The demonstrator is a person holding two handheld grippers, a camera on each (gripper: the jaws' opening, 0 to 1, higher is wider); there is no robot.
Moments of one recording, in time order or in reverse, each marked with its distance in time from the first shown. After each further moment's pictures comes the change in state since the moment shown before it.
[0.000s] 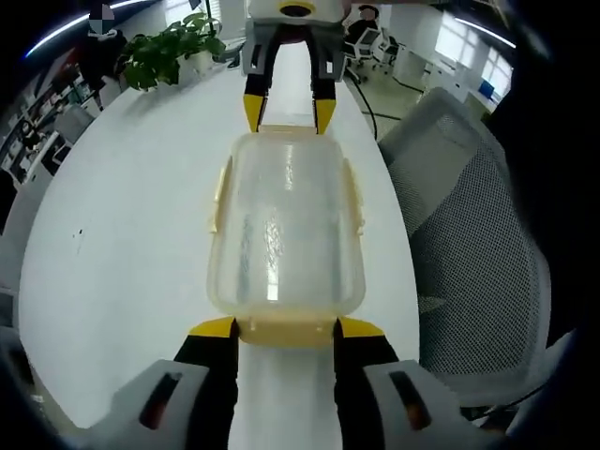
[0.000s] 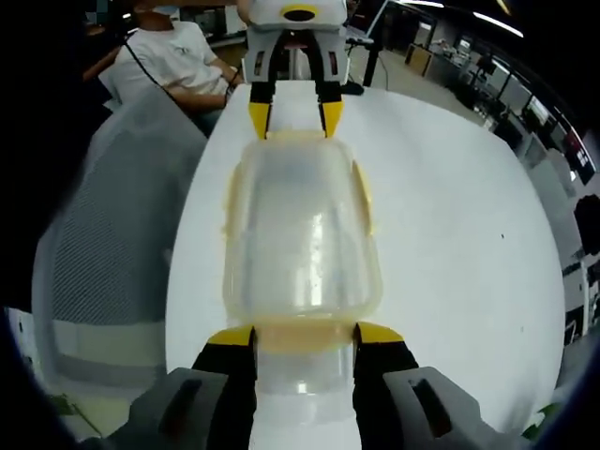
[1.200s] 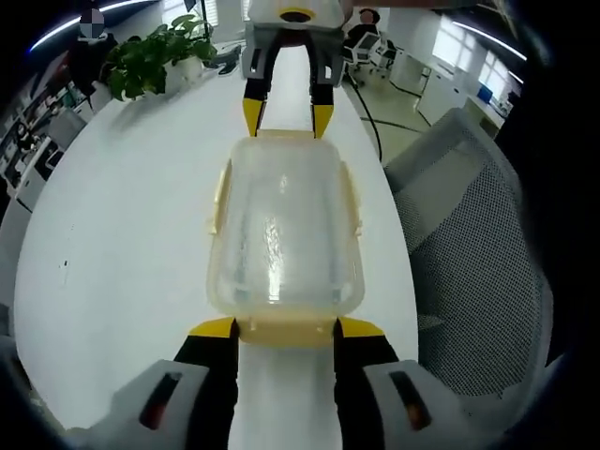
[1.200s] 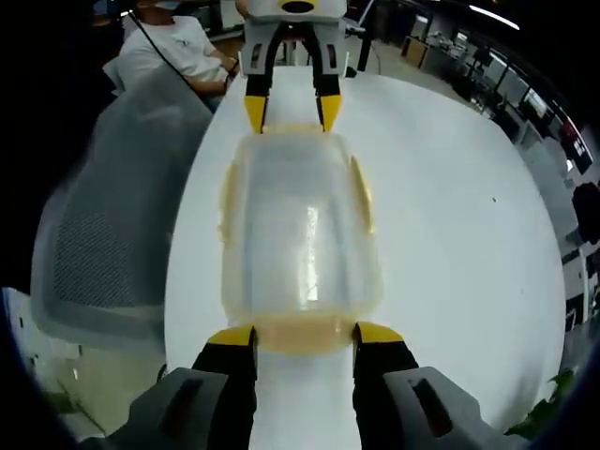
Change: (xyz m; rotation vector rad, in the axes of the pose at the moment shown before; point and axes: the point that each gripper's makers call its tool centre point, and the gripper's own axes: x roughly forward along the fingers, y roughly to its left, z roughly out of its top) left arm 0.035 -0.003 0.056 0.001 -0.016 -0.023; right arm -0.021 0.002 -0.064 0.020 0.032 -0.010
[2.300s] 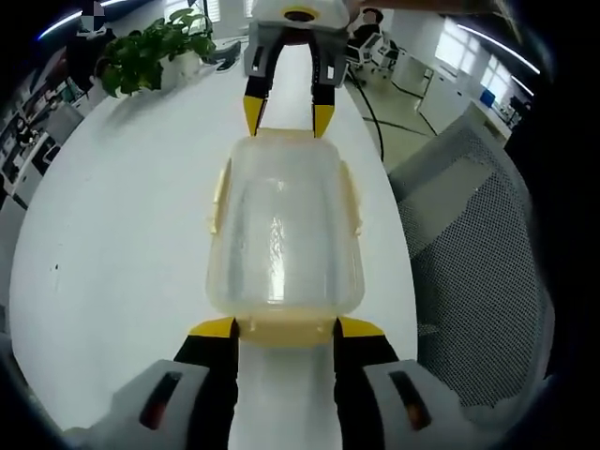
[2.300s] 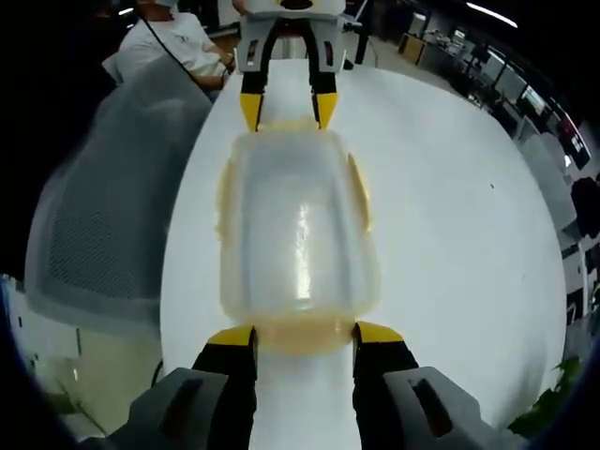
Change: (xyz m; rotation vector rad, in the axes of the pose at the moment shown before) left arm 0.018 -0.004 0.010 -0.025 0.007 -0.015; right arm 0.002 0.001 -0.022 0.011 0.005 -0.006
